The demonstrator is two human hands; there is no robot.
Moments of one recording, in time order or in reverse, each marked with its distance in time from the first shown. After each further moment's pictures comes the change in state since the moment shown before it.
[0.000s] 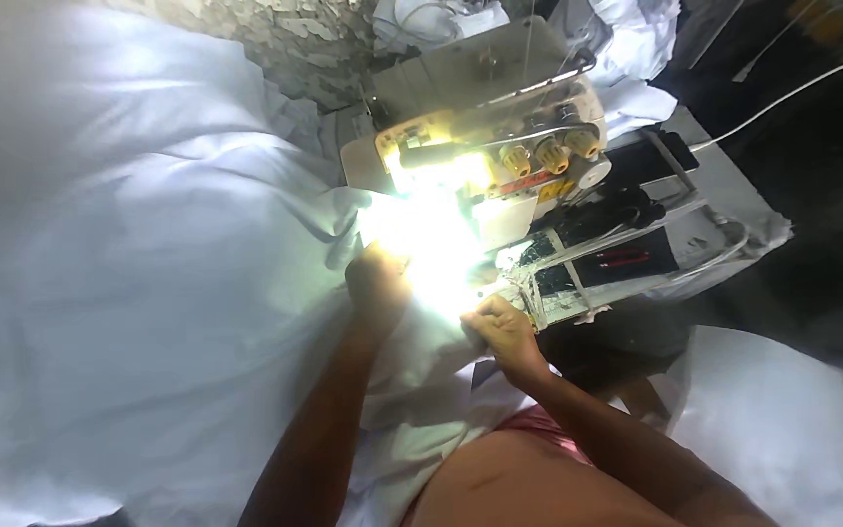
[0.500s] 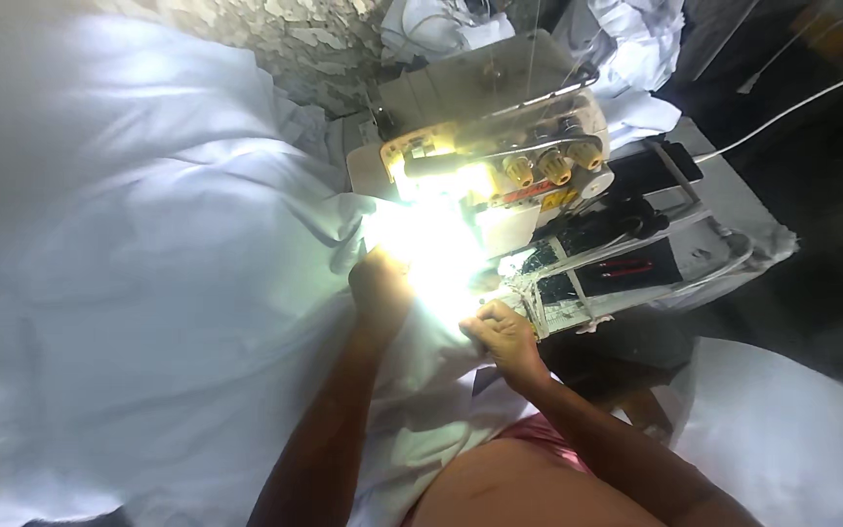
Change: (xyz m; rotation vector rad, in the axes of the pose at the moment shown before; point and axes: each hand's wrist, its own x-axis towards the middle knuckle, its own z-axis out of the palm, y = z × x) left_hand 0.004 0.005 0.002 0.012 -0.014 -0.137; right_hand 0.007 0.003 0.000 -0.006 0.032 0.001
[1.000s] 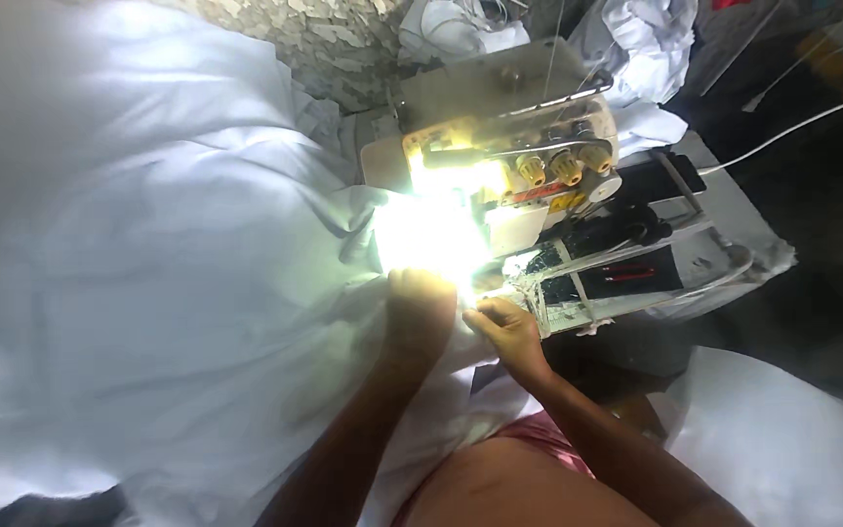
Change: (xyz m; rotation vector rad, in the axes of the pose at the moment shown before) left_hand -0.039 0.036 0.007 0.370 0.056 0.264; right_hand 0.005 0.008 -0.007 -0.226 0.009 -0.196
